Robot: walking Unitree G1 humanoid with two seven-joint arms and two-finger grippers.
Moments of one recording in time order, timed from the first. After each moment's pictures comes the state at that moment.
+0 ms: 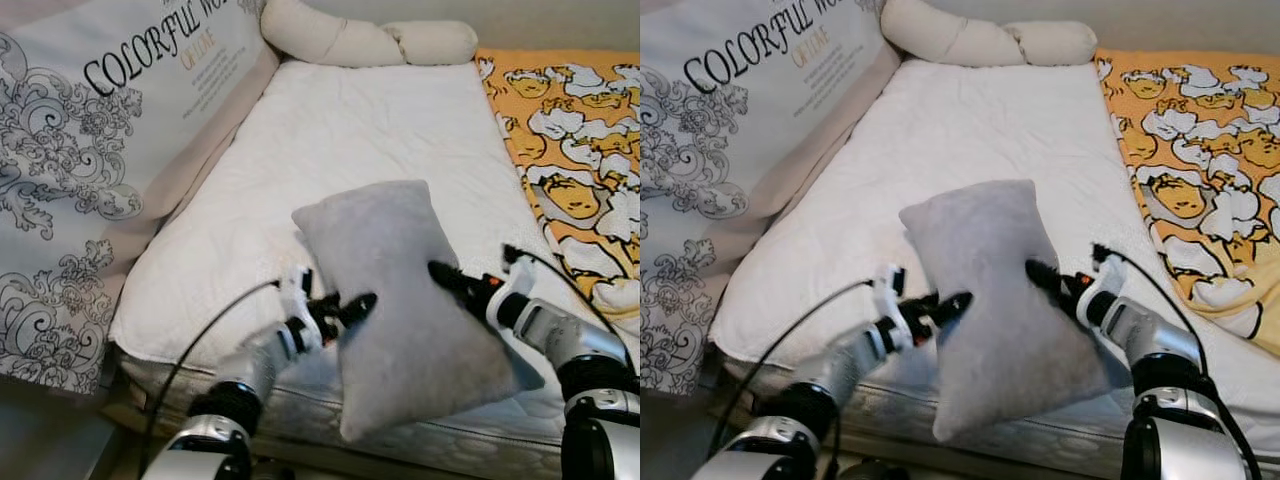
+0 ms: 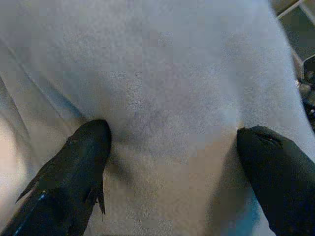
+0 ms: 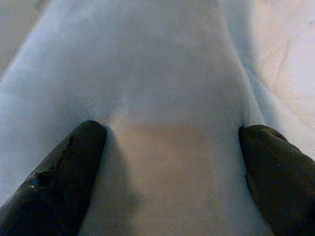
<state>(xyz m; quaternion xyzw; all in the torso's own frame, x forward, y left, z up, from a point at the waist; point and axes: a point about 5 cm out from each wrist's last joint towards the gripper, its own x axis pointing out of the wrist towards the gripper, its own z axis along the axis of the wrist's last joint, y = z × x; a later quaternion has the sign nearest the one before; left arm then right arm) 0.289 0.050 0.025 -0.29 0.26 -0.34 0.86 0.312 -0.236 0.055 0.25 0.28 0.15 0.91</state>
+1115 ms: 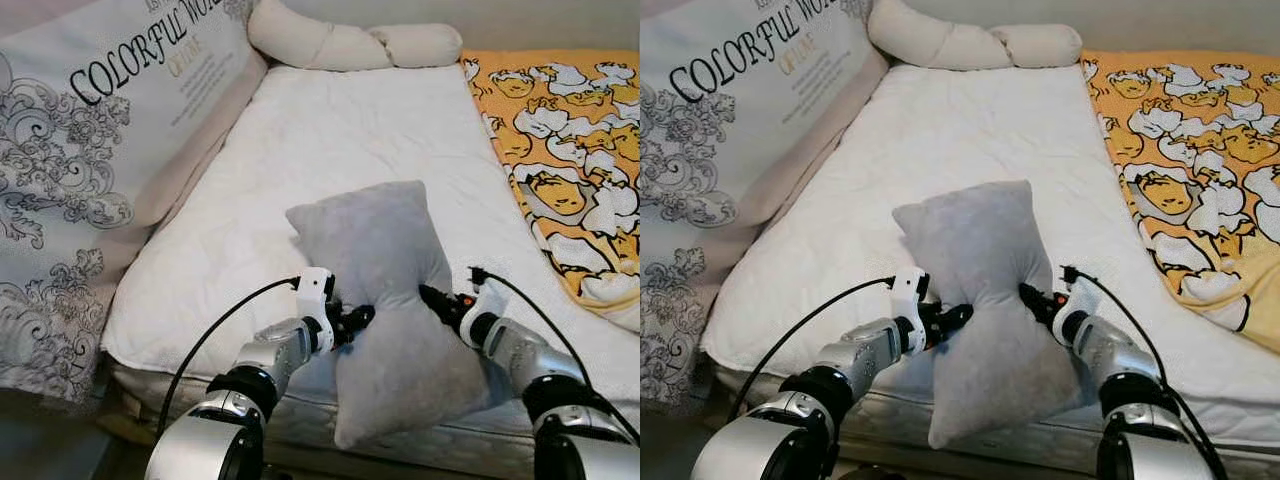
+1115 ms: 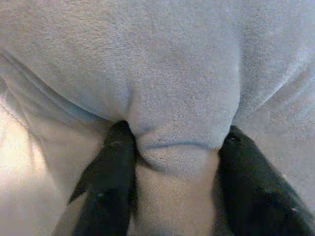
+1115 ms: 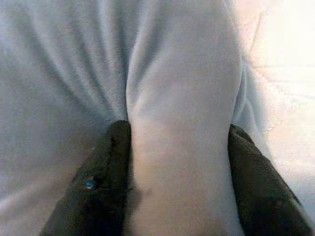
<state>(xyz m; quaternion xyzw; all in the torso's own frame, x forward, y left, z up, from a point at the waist) 0.298 0.040 0.021 -0.18 0.31 -0.32 0.88 0.303 -0.204 0.022 0.19 0.29 0.11 0.93</state>
